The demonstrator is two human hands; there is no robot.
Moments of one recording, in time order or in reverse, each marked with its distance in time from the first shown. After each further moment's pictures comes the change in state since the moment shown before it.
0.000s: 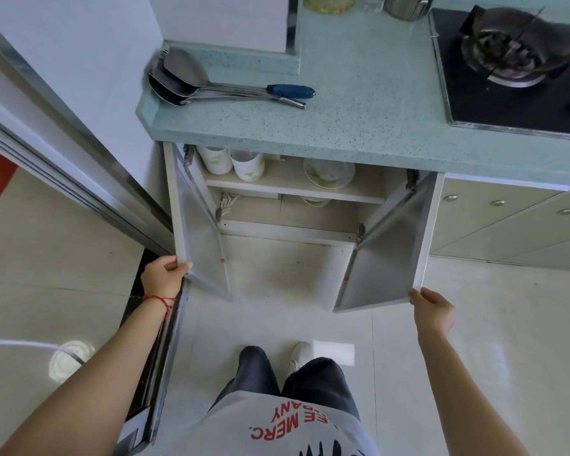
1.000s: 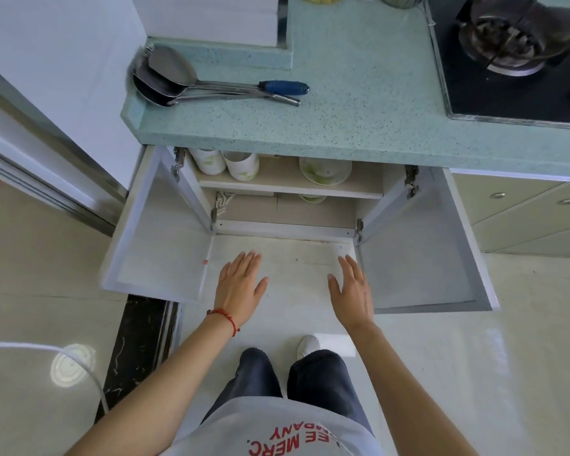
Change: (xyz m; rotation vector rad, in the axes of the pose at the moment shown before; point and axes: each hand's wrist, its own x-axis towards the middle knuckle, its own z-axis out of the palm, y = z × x) left_hand -0.042 0.030 0.084 0.583 -0.380 0.595; right_hand -0.073 -0.020 0.094 -0.569 -0.380 -0.679
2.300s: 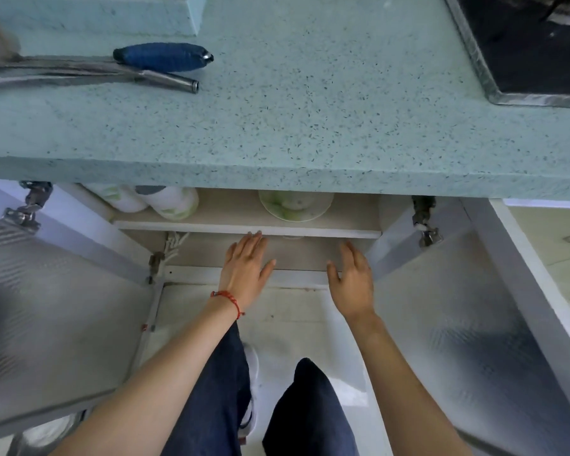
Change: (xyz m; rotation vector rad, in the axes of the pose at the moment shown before) left_hand 0.303 0.043 0.157 0.083 0.073 0.096; right_hand 0.301 0.148 0.066 0.030 0.121 -0.054
